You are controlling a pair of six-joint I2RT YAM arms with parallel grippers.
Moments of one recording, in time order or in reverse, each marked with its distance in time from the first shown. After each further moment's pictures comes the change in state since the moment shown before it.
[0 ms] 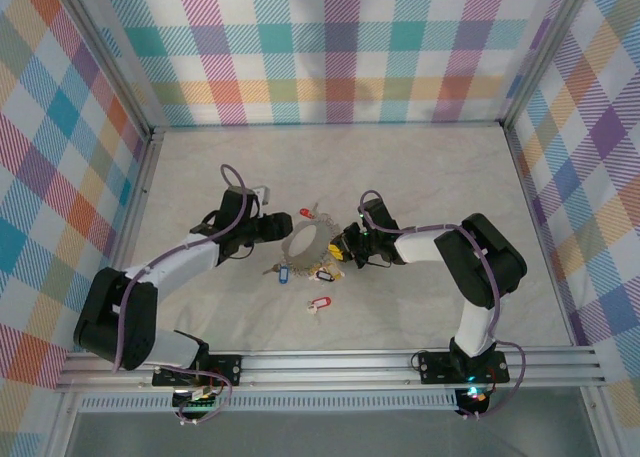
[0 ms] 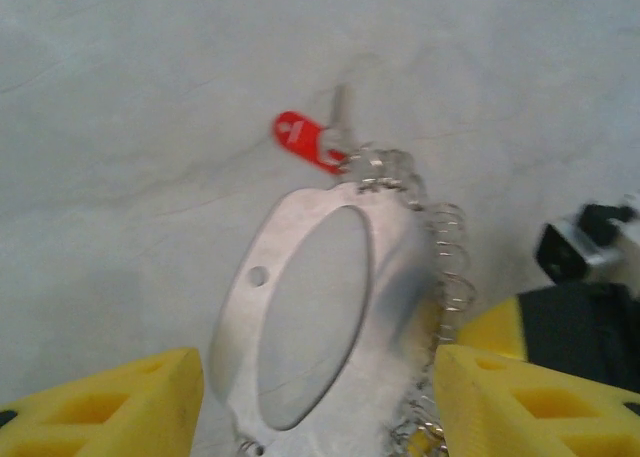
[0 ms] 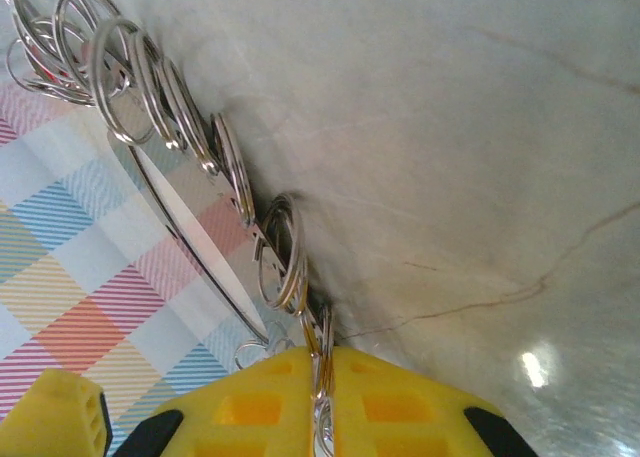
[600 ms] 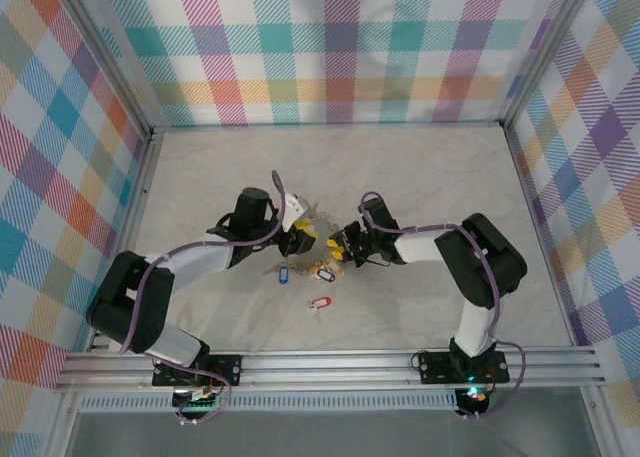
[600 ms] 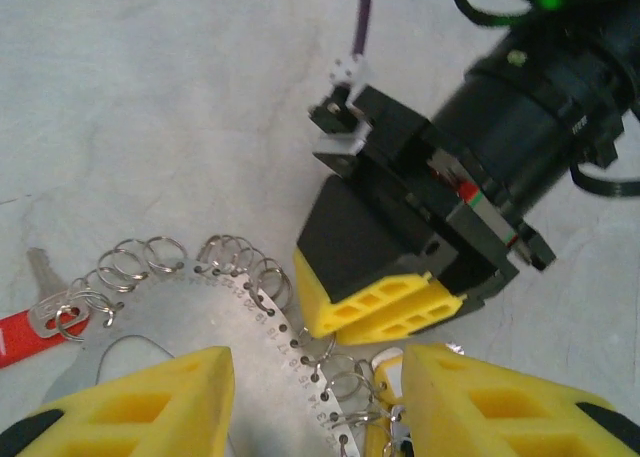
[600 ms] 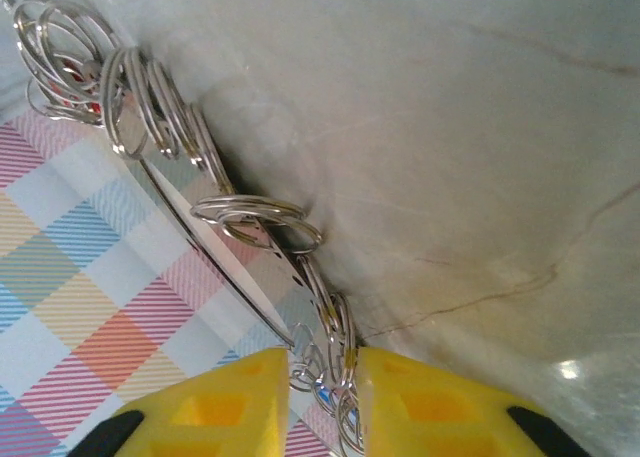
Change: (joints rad) left arm -0.080 0.120 0.007 0.195 0.337 0.696; right arm -0.005 -0.003 0.000 0.017 0.003 0.091
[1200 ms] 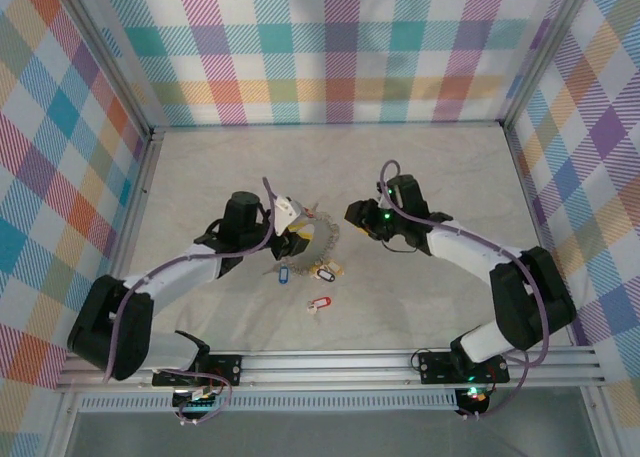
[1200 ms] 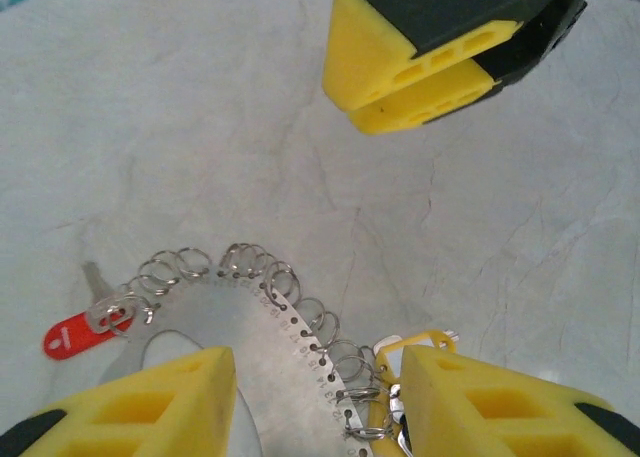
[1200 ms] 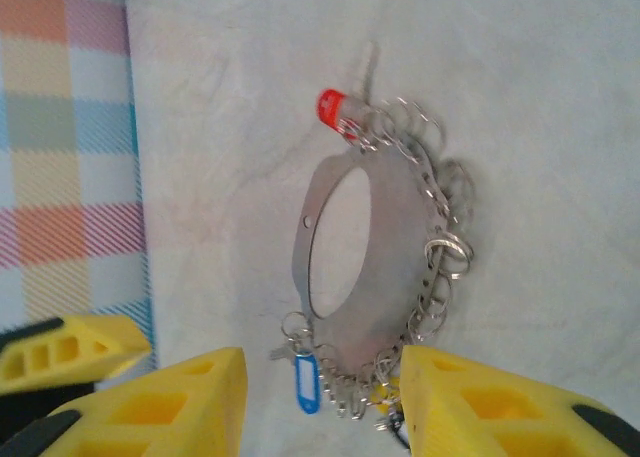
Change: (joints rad) left arm 0.014 -0.181 -0.056 -0.045 -0.055 0.025; right arm -0.112 -0.329 0.075 -0.301 0.037 -0.806
